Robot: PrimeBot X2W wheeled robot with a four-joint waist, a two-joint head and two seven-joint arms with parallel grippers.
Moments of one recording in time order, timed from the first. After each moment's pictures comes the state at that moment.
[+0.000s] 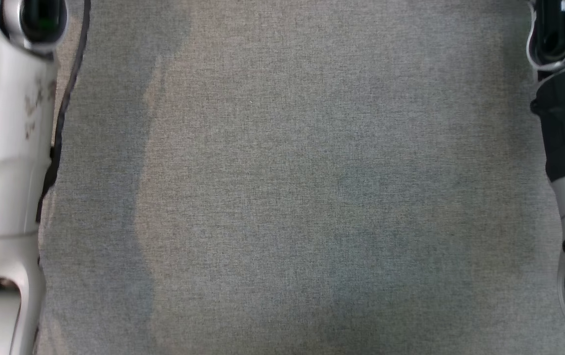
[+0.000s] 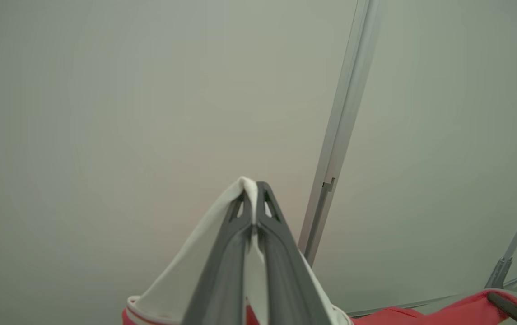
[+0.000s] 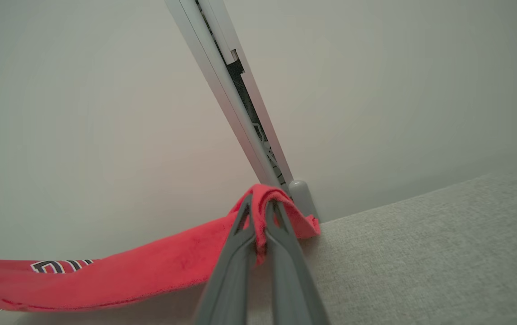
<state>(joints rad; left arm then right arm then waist) -1.24 0.19 -0.25 0.54 -0.56 -0.11 -0.26 -1.27 -0.06 0.00 0.92 0.43 0.13 -0.25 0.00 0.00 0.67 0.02</state>
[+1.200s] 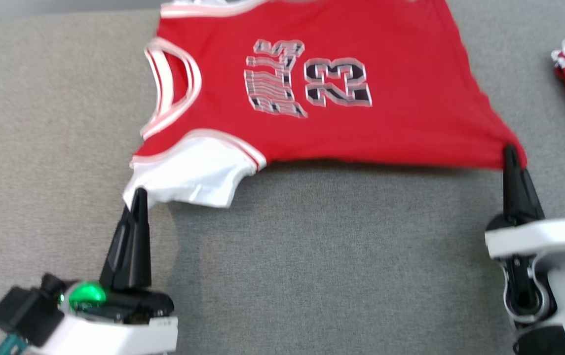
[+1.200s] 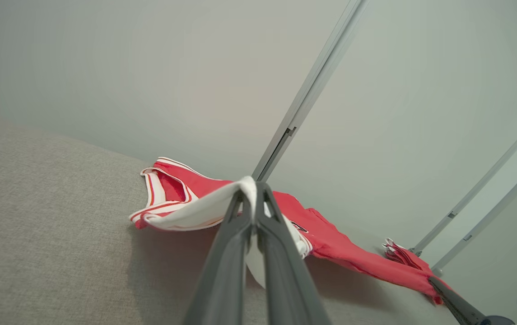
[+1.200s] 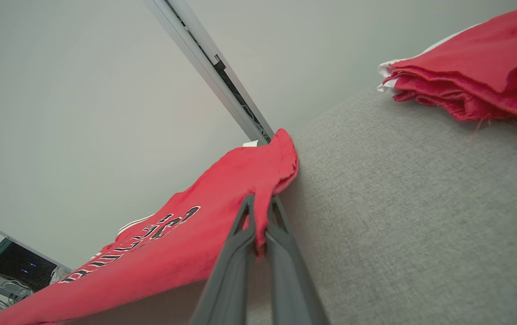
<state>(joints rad) 0.00 0.18 -0.22 -0.25 -0.66 0.03 -0.26 -0.38 -0.12 0.07 0.39 0.75 0.13 -0.26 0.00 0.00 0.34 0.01</state>
